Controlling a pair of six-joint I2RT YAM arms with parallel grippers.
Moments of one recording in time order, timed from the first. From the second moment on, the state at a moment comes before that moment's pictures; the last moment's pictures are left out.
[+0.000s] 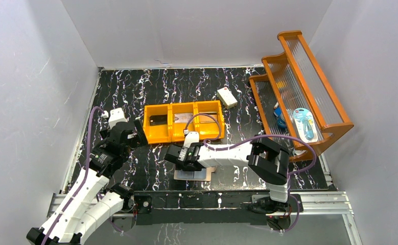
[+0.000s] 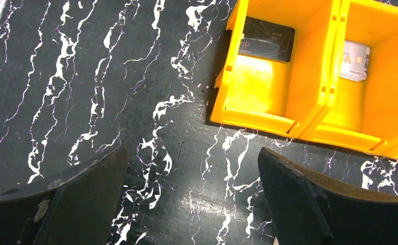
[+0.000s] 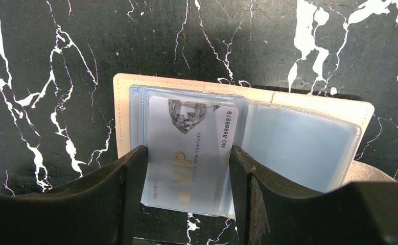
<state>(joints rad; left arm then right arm) -0.46 0.70 0.78 -0.81 -0.54 -0.52 1.31 1.89 1.28 -0.66 0.43 1.22</state>
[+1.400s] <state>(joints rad) -0.46 0.80 0.54 -0.67 0.28 -0.77 1.16 1.62 0.81 -0.07 0.06 1.22</state>
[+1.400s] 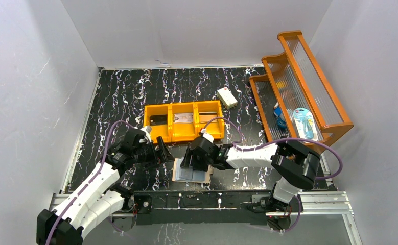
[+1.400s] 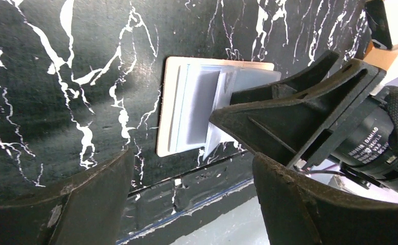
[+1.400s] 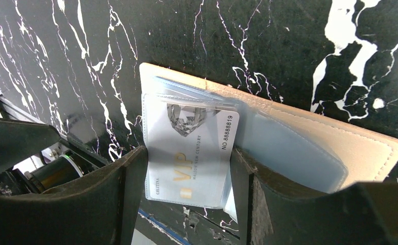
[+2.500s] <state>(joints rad) -0.46 0.76 0.56 -0.72 0.24 -0.84 1.16 1.70 0.97 -0.25 0.06 1.20</state>
